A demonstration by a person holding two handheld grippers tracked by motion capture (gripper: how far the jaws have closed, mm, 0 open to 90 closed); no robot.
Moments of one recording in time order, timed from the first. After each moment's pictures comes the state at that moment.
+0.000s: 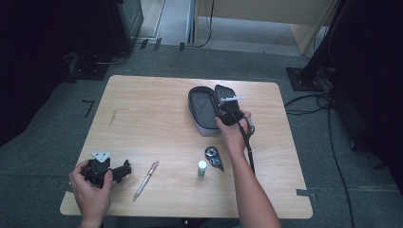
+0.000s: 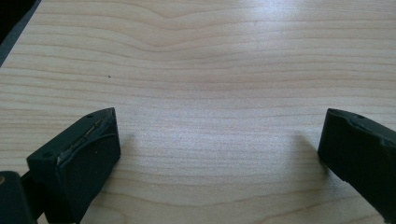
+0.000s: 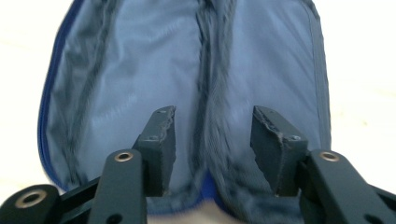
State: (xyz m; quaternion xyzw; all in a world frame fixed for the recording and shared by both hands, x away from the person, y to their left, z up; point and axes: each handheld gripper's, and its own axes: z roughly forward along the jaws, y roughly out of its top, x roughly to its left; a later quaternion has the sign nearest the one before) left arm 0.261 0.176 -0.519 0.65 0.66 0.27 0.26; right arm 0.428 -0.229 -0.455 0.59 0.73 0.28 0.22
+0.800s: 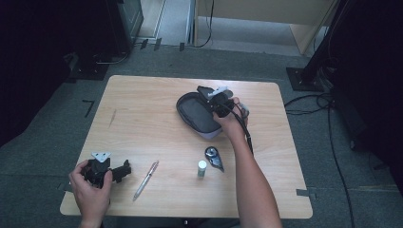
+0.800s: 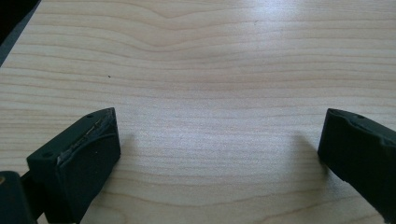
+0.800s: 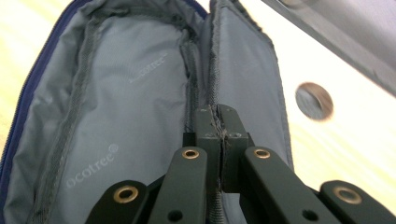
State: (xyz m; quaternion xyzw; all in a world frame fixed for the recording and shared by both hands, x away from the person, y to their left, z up) left arm 0.261 0.176 -0.519 0.65 0.66 0.27 0.26; right arm 0.455 -0.211 -0.443 0.40 0.84 0.26 0.25
